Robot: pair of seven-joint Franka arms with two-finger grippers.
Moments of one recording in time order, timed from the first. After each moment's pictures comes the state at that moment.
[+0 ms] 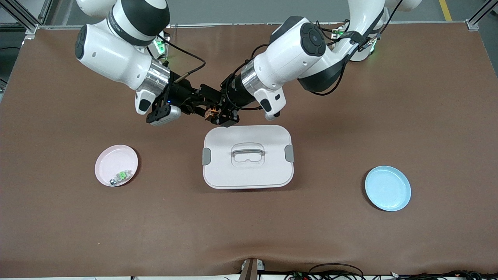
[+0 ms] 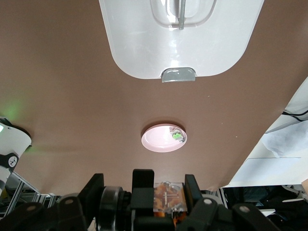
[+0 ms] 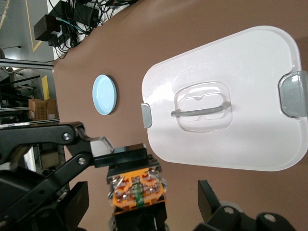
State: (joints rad) left arm -0.45 0.47 -0.42 -1.38 -0.38 2.34 -2.13; right arm 0.56 0.08 -0.04 -1.86 0.78 2.28 0.23
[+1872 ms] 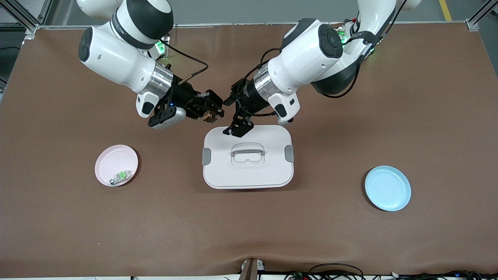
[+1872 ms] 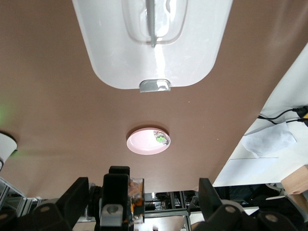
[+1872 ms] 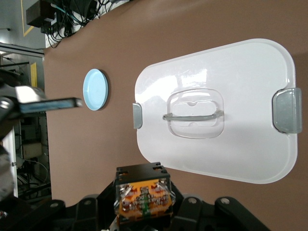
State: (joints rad) left arm -0.38 0.44 -0.41 -1.39 -0.37 2.33 -2.06; right arm 0.57 0.11 -0.05 -1.84 0.74 2.27 0.15
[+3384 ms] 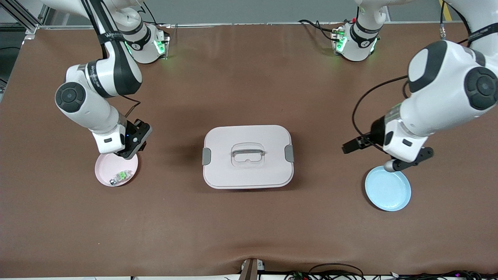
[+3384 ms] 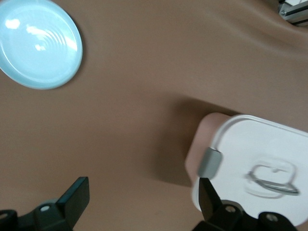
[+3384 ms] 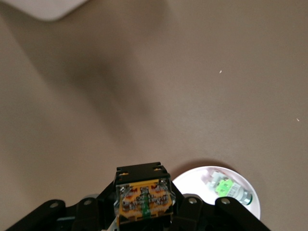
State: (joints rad) left arm 0.12 0.33 -0.40 -1.47 -0.06 1.79 -0.54; right arm 0.26 0.18 -0.07 -2.05 0.03 2.26 -0.92
